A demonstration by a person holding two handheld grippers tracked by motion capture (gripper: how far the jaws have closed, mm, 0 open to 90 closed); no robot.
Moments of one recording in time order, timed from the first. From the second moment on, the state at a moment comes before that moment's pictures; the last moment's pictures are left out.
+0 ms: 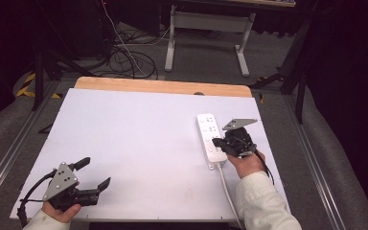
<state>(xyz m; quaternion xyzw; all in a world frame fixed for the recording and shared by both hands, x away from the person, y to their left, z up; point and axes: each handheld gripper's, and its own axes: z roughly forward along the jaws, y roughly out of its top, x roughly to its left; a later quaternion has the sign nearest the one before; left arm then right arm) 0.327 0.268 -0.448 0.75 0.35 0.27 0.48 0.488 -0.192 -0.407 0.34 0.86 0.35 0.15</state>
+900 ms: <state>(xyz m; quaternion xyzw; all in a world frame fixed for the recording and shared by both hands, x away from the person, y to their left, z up) 0.328 0.268 -0.448 0.76 0.35 0.27 0.48 0.508 -0.176 -0.434 0.35 0.89 0.28 0.13</state>
